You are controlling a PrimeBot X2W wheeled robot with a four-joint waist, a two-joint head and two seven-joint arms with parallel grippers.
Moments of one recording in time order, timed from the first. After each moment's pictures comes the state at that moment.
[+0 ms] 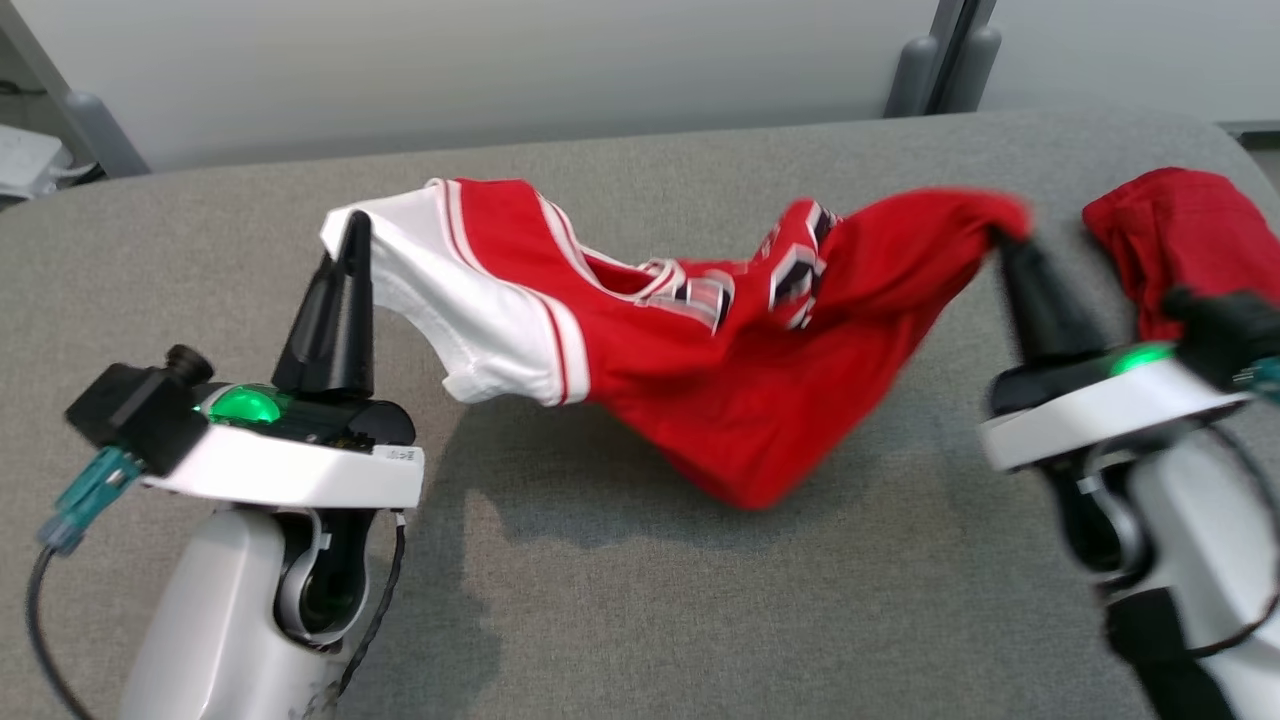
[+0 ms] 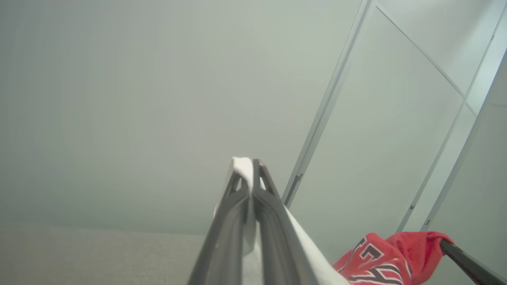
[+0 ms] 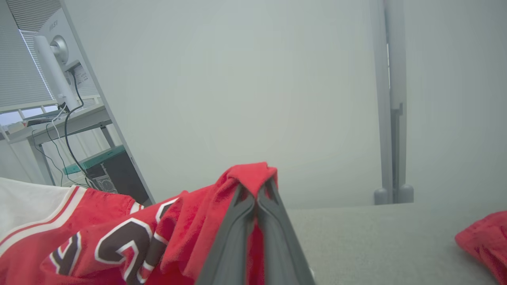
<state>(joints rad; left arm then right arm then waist) -0.37 0.12 -0.17 0.18 -0.60 -0.12 -0.25 -0.50 -0.18 0.33 0.36 0.60 0.13 -0.26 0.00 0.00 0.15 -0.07</state>
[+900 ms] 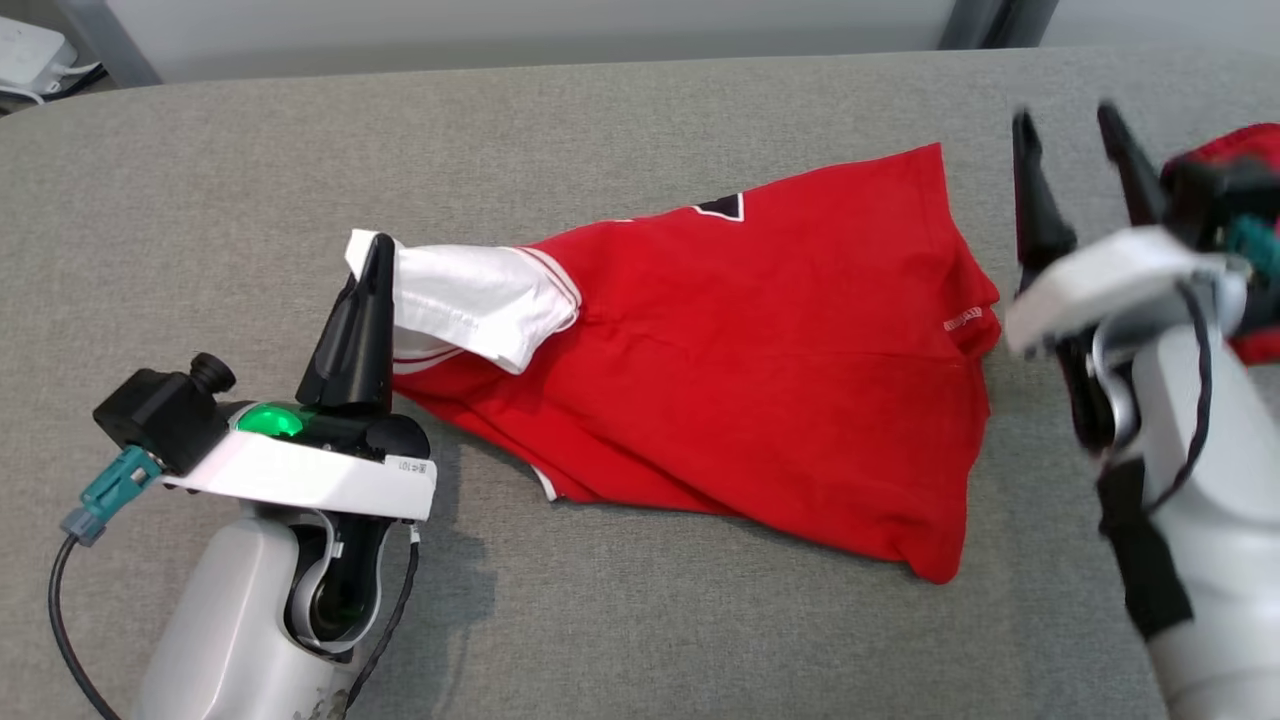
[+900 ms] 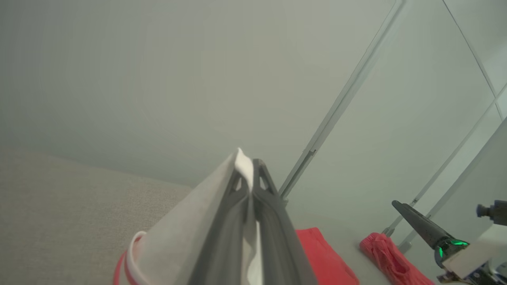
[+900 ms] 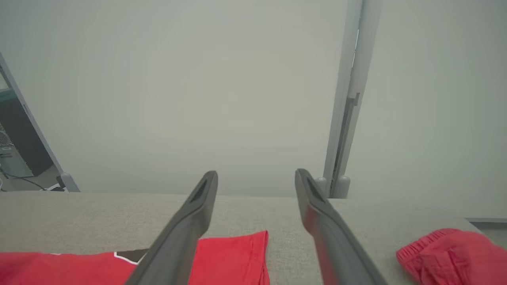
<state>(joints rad) -0.36 0.14 -0.21 0.16 -0.74 -0.12 -0.24 -0.84 -0.10 0.07 0.78 0.17 0.13 -0.25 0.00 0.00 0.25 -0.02</state>
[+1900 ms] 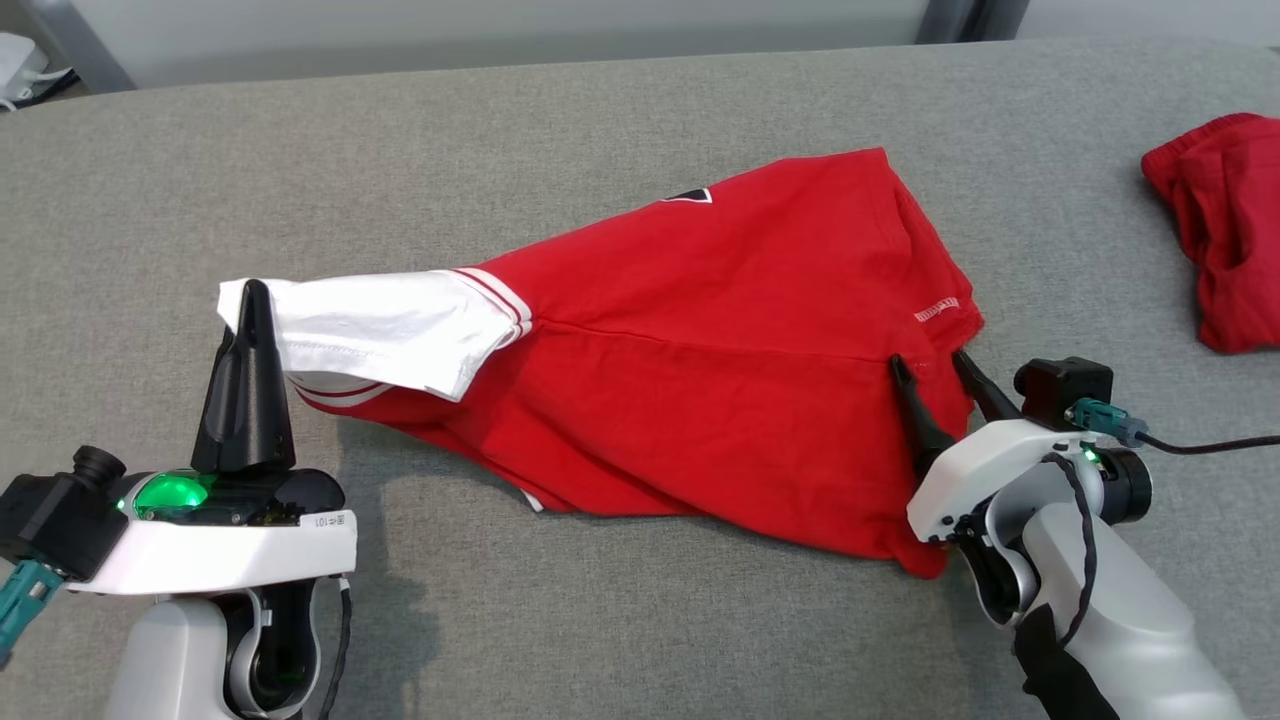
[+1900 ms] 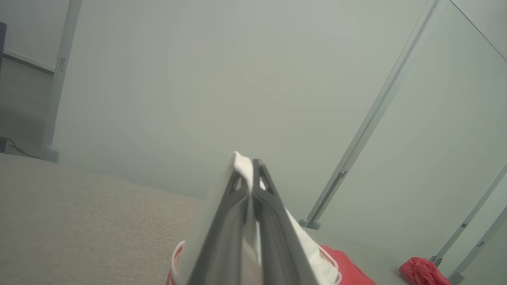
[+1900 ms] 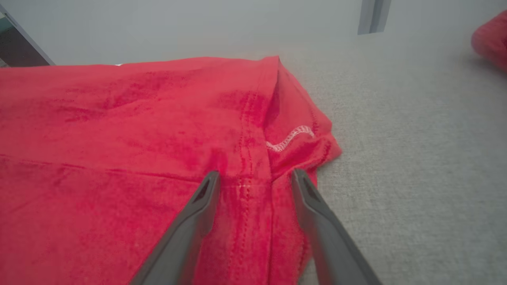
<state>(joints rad) -0.19 0.07 0.01 0.00 -0.57 -0.12 -0.26 -0.62 -0.06 0.29 0.91 0.42 0.13 -0.25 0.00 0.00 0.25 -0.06</state>
